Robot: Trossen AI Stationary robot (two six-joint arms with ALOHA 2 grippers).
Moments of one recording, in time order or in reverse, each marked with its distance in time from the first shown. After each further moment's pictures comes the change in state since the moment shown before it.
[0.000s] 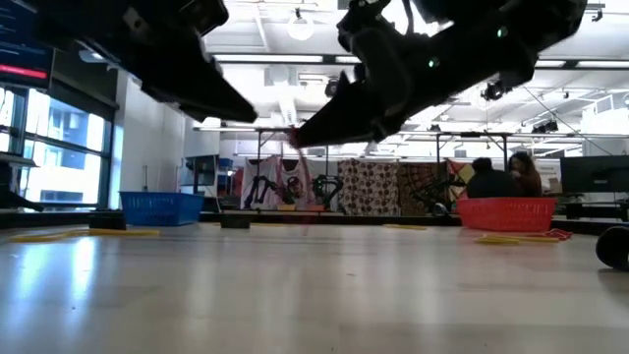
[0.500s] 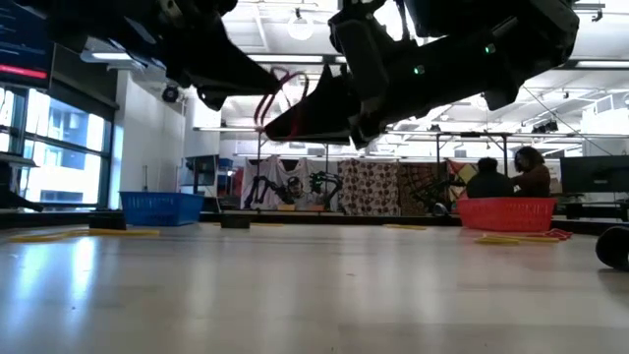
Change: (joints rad) left arm 0.030 0.015 0.000 0.146 -0.017 0.020; right arm -0.009 0.084 0.000 0.225 -0.045 -0.006
